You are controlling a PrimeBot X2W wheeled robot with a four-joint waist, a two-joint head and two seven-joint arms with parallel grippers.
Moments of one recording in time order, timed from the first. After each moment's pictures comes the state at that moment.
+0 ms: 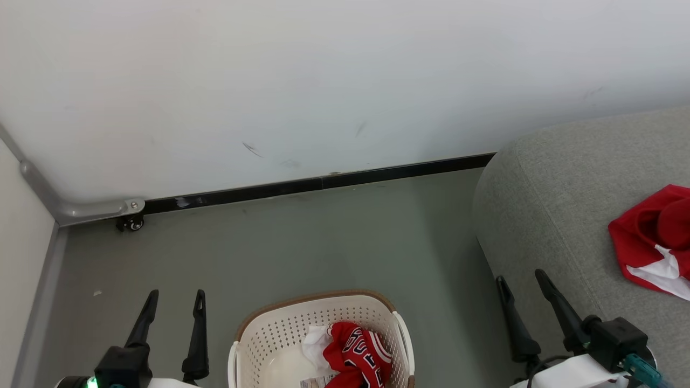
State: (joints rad) left arm 0.04 0.22 -0.20 0.15 -0.25 0.19 -0.25; right arm 0.05 -0.05 0.05 0.21 0.18 0.13 -0.17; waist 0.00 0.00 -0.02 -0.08
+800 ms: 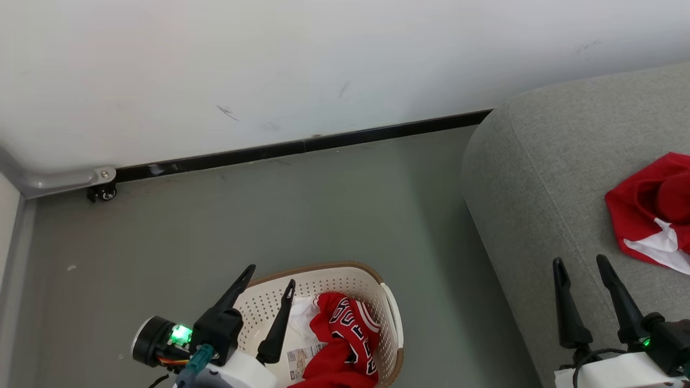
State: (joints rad) left arm -0.14 0.21 -0.41 0.29 -0.17 0.04 -0.23; right arm 0.09 -0.04 -0.10 0.10 0.14 0.13 -0.17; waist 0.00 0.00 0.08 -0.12
